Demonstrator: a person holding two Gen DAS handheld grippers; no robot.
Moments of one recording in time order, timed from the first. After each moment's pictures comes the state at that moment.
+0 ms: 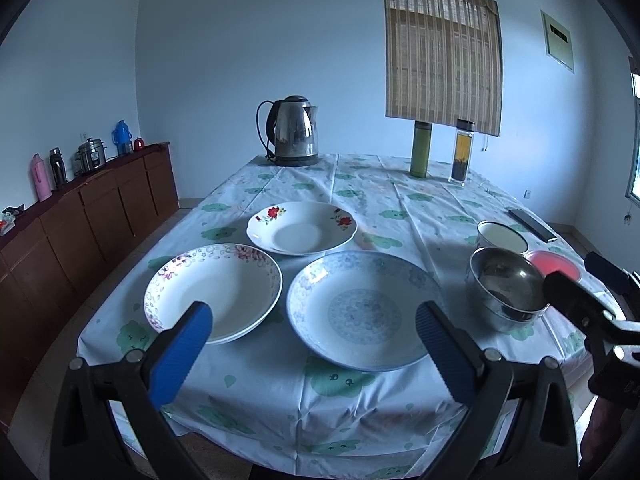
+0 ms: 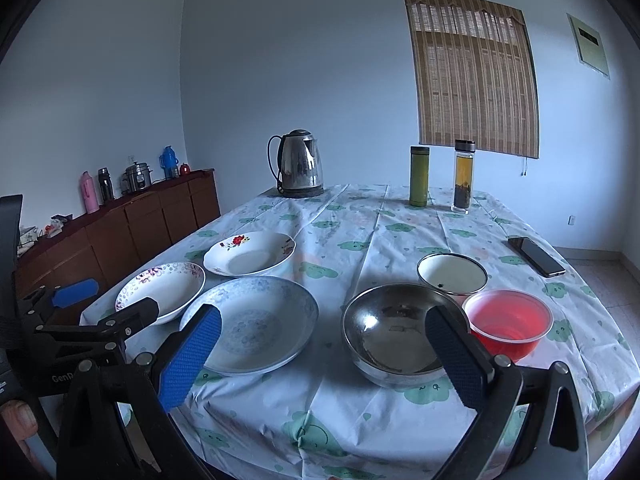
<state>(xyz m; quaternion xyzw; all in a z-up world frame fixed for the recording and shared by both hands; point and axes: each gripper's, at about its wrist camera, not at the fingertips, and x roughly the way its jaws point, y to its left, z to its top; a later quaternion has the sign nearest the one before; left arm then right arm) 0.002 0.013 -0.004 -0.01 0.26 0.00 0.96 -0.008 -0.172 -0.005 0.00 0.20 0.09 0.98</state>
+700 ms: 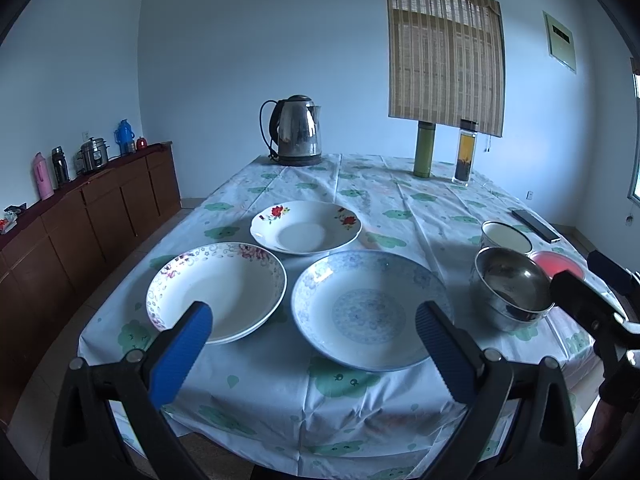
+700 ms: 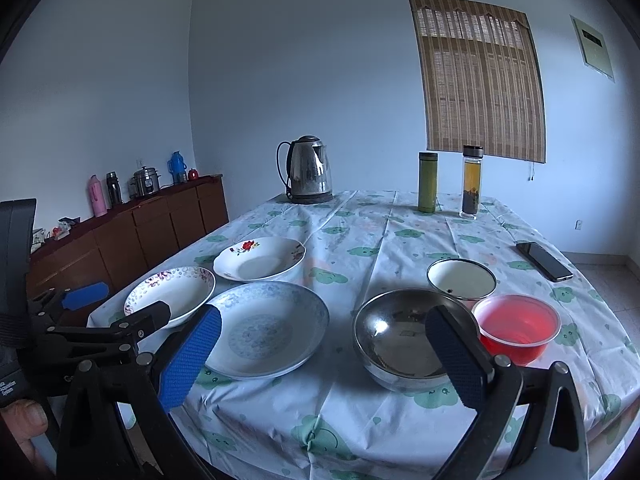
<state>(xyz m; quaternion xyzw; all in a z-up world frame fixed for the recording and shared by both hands) 0.003 0.017 -0.007 -0.01 0.26 0.01 0.96 -0.011 -0.170 -0.005 0.01 0.19 0.11 0.98</state>
